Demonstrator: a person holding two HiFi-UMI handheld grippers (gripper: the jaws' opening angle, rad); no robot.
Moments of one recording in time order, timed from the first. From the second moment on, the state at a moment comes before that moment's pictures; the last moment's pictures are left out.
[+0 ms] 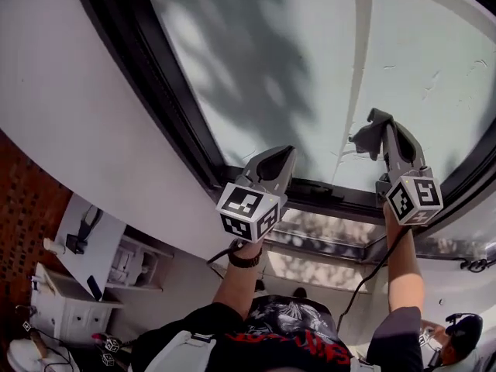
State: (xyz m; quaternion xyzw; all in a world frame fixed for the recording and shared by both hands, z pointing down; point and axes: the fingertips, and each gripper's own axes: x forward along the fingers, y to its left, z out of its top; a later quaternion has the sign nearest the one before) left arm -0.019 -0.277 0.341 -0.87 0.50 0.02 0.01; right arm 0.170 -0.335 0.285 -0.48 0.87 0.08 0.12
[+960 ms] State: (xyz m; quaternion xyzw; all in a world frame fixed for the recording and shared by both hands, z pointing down) left arm -0.309 -0.189 0.343 -0.75 0.65 0.06 0.01; right arm -0.244 -0.380 0.374 -0.30 0.95 0.03 0.03
